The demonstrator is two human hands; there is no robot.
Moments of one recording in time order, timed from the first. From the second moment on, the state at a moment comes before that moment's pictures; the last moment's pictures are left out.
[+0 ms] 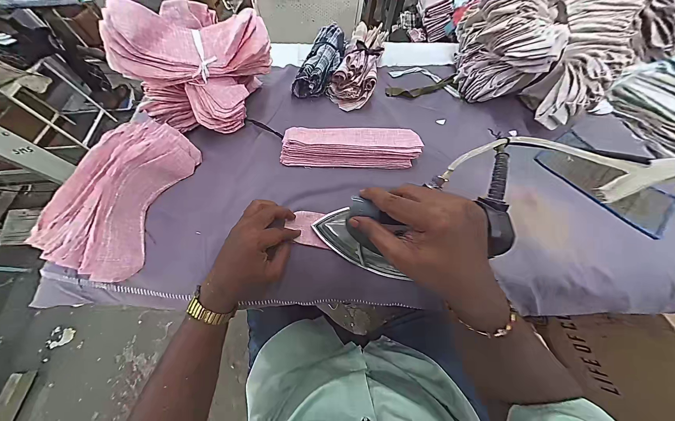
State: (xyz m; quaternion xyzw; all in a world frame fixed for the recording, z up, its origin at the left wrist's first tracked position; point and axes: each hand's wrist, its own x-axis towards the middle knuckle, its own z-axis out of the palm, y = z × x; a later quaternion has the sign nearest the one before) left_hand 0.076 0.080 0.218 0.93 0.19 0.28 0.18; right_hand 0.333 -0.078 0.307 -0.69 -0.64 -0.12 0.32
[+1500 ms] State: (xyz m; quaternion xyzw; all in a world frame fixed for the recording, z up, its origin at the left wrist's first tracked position) left_hand 0.012 0.189 0.259 0.75 0.59 0.28 -0.10; right_hand 0.550 -0.141 0.280 -0.82 -0.48 -0.22 0.21
